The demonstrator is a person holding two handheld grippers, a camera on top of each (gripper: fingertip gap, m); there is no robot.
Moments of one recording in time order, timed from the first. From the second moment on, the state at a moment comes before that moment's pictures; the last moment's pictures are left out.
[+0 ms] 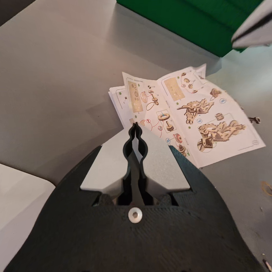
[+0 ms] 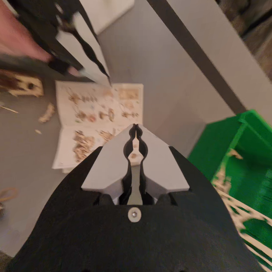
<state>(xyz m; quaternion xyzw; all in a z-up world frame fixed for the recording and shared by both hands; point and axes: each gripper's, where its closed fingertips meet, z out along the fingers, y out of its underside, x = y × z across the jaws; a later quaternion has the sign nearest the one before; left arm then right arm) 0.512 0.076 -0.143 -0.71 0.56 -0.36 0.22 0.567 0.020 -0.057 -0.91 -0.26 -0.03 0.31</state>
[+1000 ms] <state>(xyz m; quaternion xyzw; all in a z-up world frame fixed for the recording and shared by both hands) 0.532 0.021 -0.058 -0.53 0.71 -0.34 0.32 0.565 0.024 -0.160 -0.92 -0.30 0.00 0.25</state>
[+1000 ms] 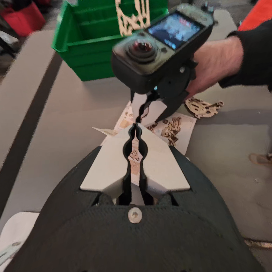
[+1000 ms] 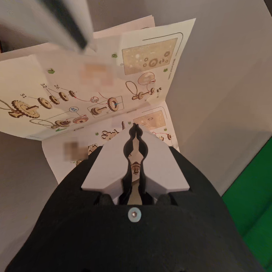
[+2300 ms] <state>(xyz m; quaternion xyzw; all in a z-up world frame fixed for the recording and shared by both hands) 0.506 0.053 -0.159 -0.68 0.60 -0.41 0.06 0.585 0.040 -0.160 -0.93 -0.05 0.21 0.30</state>
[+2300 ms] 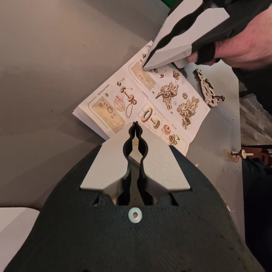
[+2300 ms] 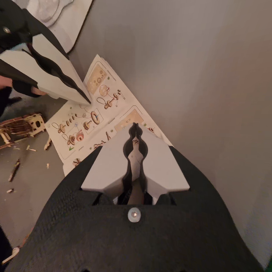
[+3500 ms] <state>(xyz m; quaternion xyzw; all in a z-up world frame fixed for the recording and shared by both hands) 0.508 0.044 -0.148 -0.65 0.63 -0.42 0.08 0.575 0.042 -0.142 -0.92 -0.09 0.21 0.30</state>
